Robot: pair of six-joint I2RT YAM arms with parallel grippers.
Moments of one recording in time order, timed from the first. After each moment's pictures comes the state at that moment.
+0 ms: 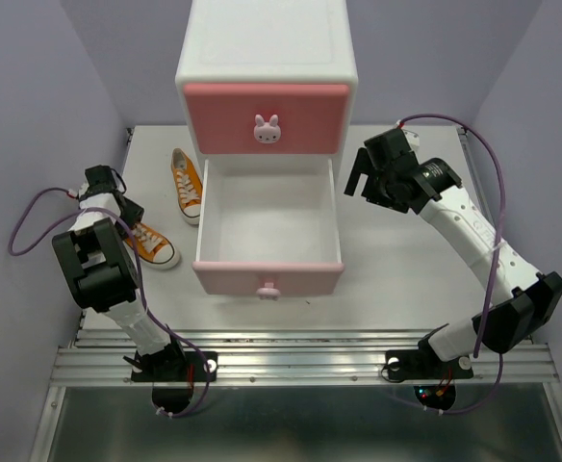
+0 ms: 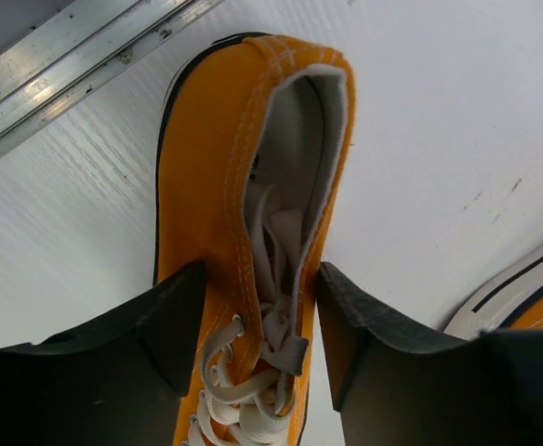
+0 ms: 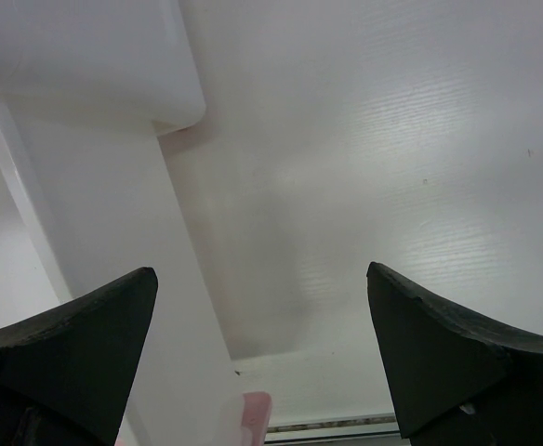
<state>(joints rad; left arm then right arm) 0.39 1.76 1.19 -0.49 -0.12 -0.64 0.51 1.45 1.57 -1.01 0.38 0.72</state>
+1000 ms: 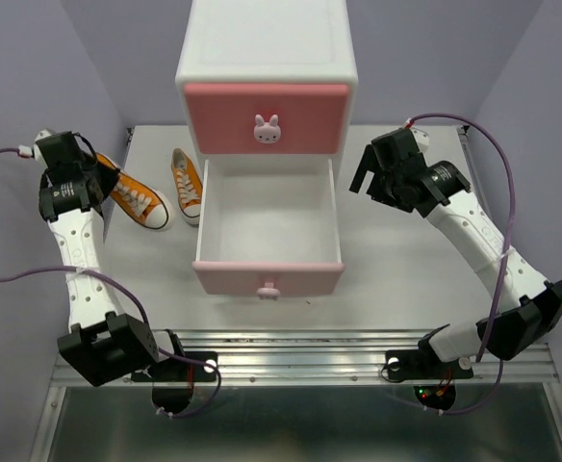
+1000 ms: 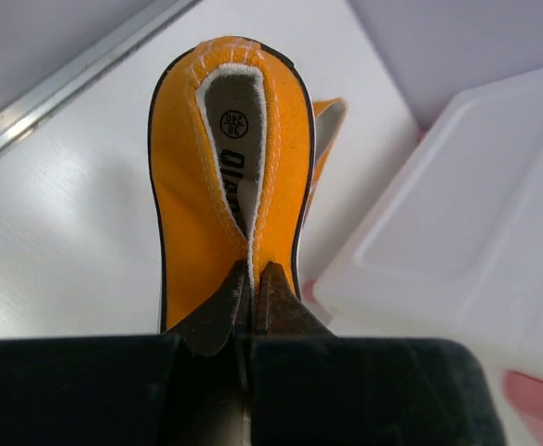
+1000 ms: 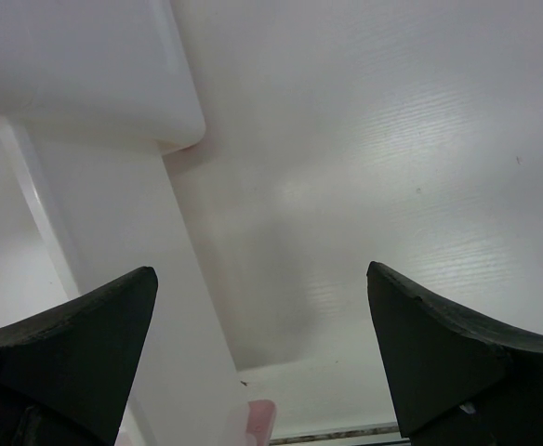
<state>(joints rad) 0.37 1.29 1.39 -0.75 0.03 -0.67 0.50 1.42 1.57 -0.99 0.41 0.73</state>
